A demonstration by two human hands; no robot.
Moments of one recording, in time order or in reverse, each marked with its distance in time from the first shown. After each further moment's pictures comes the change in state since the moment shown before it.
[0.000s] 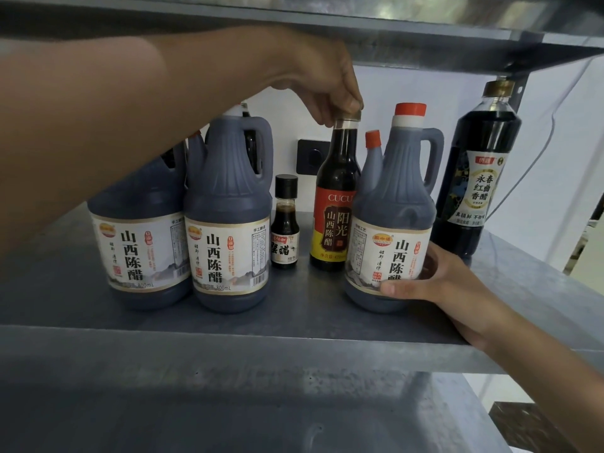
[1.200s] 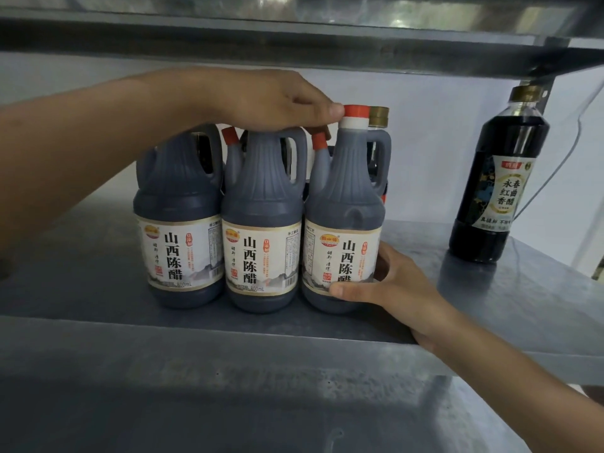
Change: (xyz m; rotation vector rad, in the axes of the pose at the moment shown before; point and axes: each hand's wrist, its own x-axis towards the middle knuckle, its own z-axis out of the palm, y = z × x) left_hand -0.114 -0.019 -0.006 0.358 0.099 0.075; right_hand 0.007 -0.020 0.077 -0.016 -0.033 -0.015
